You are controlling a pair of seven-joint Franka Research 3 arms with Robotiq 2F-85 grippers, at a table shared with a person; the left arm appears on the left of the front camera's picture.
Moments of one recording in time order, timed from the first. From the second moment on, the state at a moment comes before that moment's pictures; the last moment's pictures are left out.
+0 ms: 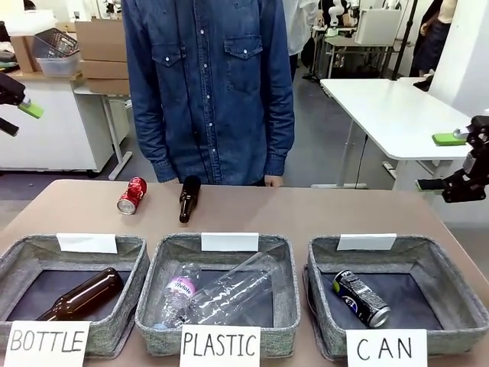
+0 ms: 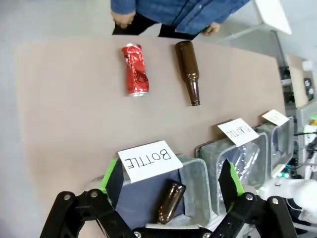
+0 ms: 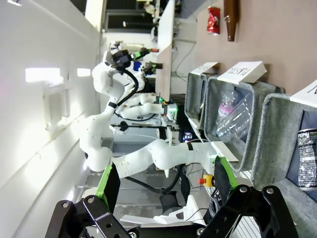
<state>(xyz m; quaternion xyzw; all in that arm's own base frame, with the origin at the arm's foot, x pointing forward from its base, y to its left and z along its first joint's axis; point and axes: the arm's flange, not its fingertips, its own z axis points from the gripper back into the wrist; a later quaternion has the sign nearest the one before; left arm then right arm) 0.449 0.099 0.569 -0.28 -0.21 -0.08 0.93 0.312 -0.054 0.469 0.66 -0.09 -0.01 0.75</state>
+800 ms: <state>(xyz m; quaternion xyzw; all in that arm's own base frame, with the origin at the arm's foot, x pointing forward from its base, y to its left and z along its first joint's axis) 0.520 0.014 0.509 -0.22 -0.16 -0.10 0.96 0.312 -0.054 0.469 0.66 -0.09 -0.01 0.75</state>
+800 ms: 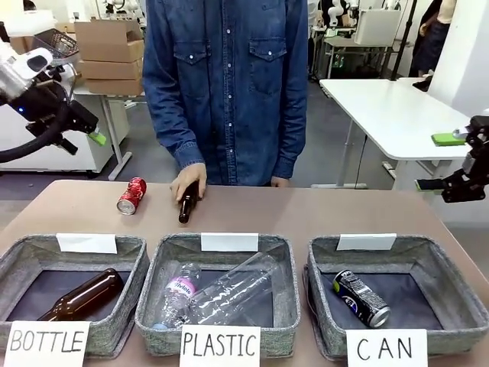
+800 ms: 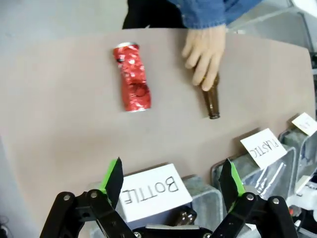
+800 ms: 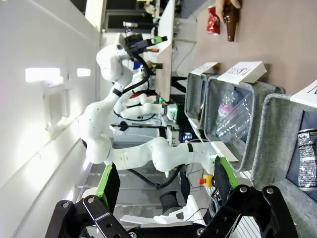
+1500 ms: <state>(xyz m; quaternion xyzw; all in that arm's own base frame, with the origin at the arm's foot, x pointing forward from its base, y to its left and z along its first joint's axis) 0.249 0.307 0.481 -0.51 -0.34 0.04 0.79 0.312 -0.055 0.469 0.66 -0.09 -0.01 0.75</state>
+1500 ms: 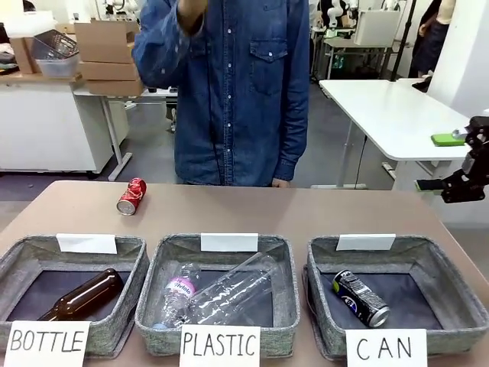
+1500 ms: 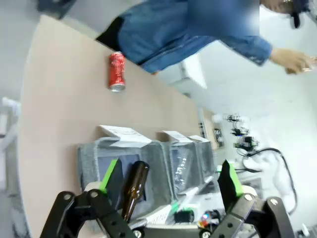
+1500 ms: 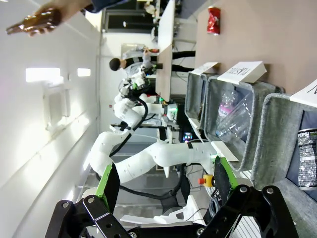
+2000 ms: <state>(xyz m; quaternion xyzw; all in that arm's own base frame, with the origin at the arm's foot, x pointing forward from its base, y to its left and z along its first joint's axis) 0.248 0.323 0.439 -0.57 -0.38 0.00 0.73 0.312 -0.055 0.469 0.66 -0.09 -0.01 0.75</state>
